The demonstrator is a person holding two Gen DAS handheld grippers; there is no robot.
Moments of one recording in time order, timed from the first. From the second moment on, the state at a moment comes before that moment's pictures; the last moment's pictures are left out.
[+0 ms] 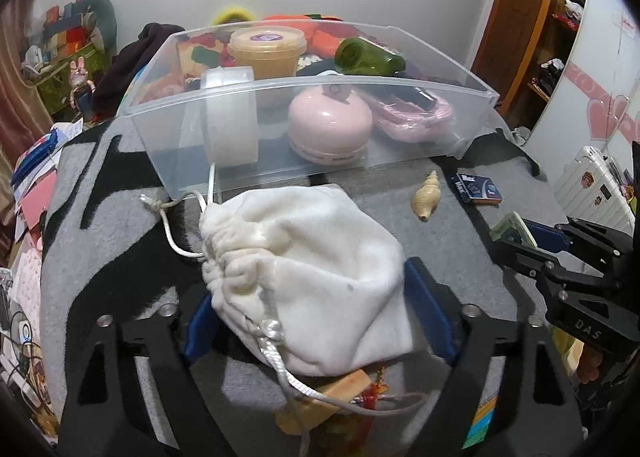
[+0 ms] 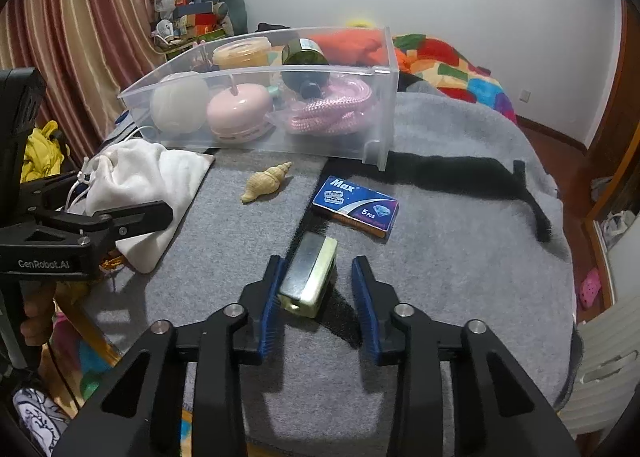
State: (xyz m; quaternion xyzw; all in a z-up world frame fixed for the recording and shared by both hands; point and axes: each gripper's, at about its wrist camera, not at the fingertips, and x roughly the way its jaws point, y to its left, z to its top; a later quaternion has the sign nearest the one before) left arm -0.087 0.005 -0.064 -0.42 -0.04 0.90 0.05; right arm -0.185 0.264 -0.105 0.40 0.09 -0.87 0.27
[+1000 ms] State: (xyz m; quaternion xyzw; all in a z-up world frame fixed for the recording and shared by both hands) left arm -0.068 -0.002 -0.031 -0.38 -0.07 0.92 0.06; right arm -0.185 0.253 -0.076 0.37 0.08 -0.88 0.30
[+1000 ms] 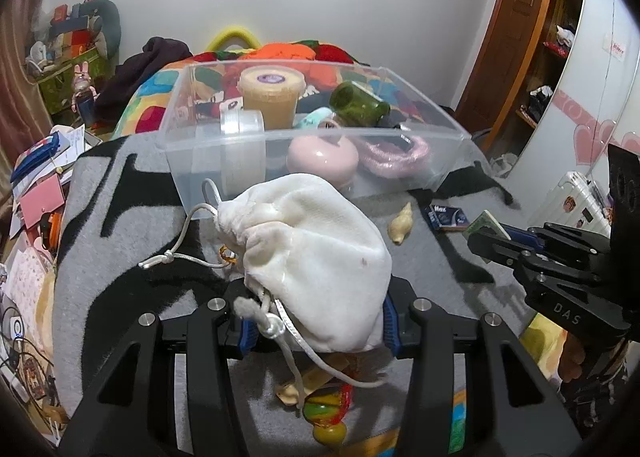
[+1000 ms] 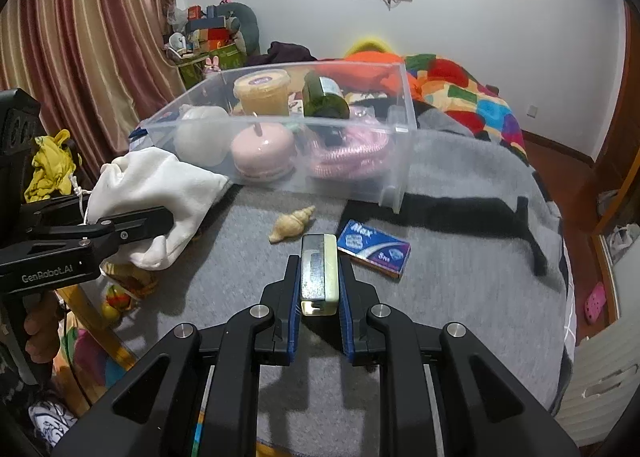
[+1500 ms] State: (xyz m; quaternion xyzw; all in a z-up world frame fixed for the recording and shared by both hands) left arm -0.063 -0.005 -0.001 -0.35 -0.07 0.93 0.06; right arm -0.183 0.246 -0.046 0.33 0.09 -0.89 0.31
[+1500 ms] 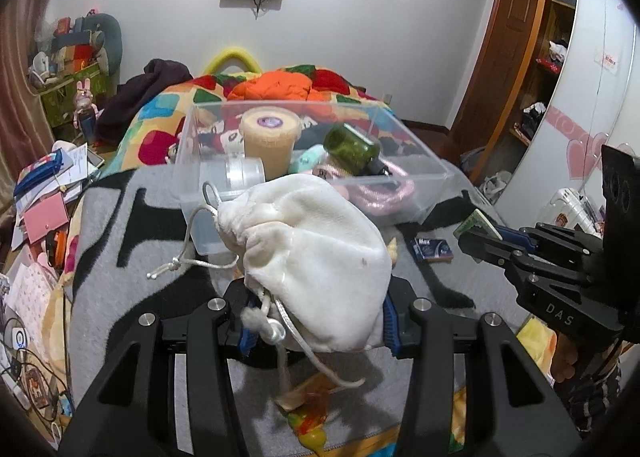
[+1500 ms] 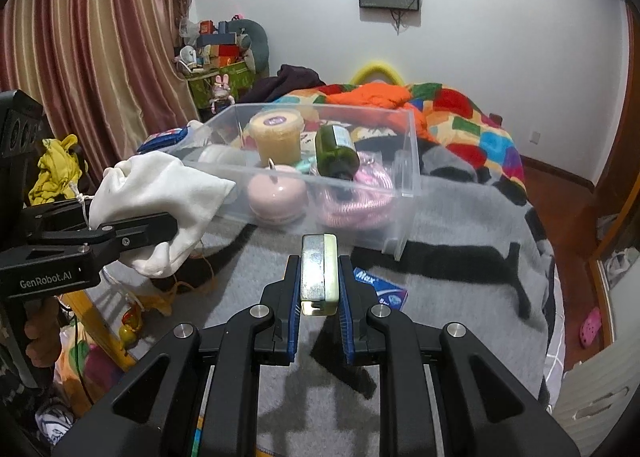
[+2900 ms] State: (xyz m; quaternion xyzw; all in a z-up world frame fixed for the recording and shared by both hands) left arm -0.103 -0.022 0.066 -0.27 -0.08 0.96 0.07; right arm -0.215 0.246 -0.020 0.30 0.08 -0.90 0.30
